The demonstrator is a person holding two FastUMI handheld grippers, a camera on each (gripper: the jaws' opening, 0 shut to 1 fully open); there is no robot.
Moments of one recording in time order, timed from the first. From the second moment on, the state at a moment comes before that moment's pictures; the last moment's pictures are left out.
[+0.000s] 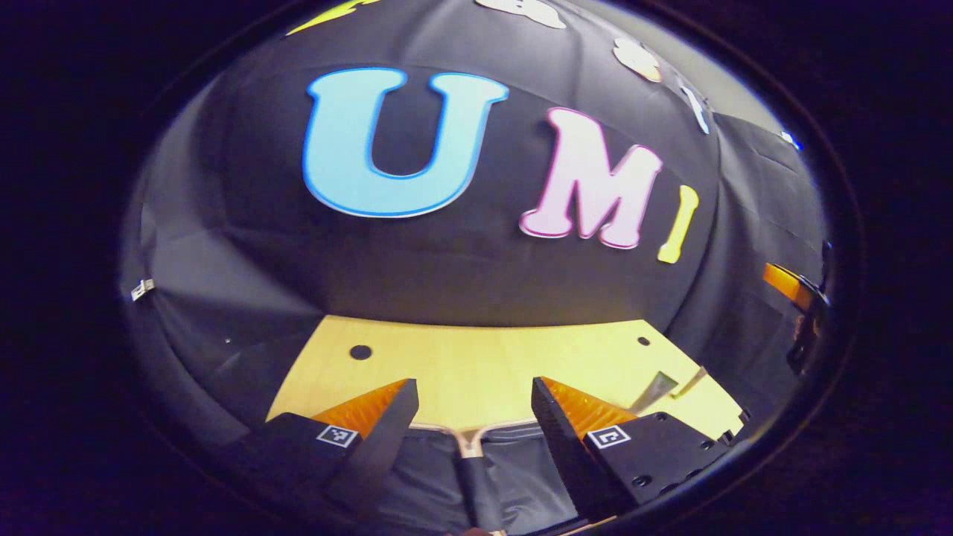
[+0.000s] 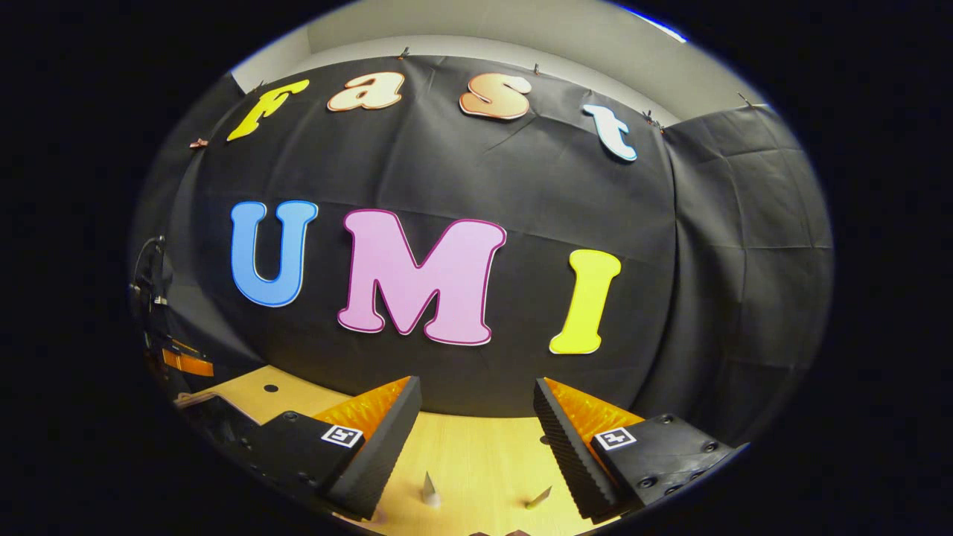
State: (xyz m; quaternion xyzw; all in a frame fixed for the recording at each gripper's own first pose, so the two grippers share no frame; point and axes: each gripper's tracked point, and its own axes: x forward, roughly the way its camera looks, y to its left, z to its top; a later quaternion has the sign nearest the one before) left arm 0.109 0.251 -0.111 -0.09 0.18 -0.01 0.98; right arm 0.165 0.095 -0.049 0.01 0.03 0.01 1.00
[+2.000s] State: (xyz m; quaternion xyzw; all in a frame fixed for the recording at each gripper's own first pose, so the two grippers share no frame) left arm 0.198 -0.068 -0.261 -0.10 0.38 -0.07 0.92; right arm 0.178 -0.010 -0.431 0.06 0.36 0.10 0.93
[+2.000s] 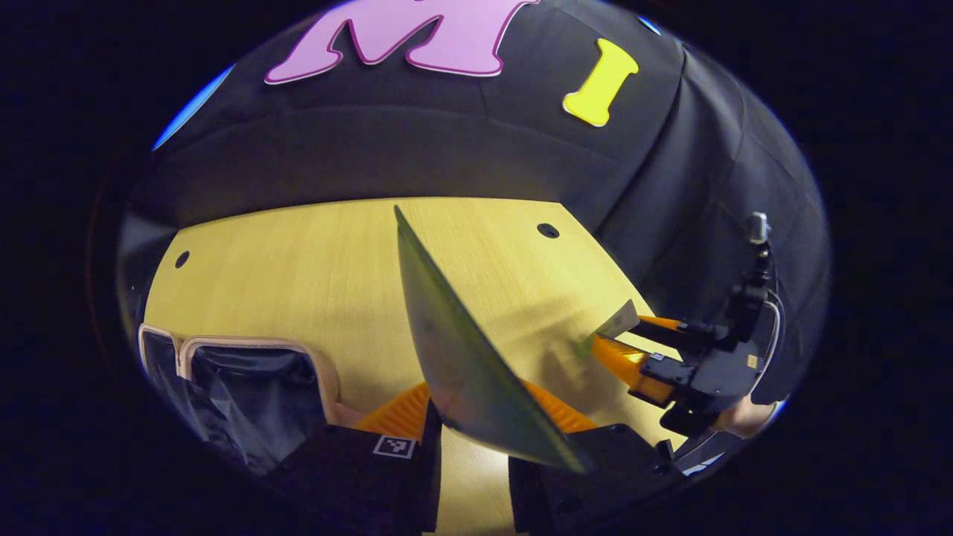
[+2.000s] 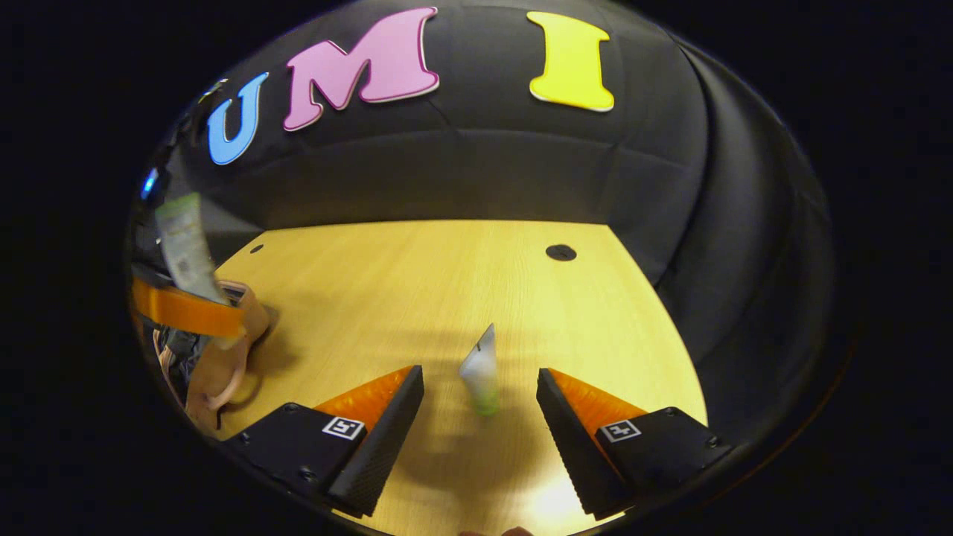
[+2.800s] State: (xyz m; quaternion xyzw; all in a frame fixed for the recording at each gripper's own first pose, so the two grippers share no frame) left arm 0.029 0.145 -0.308 -0.08 0.57 0.08 0.82; right arm 0.150 0.038 -0.341 0.11 0.32 0.15 0.93
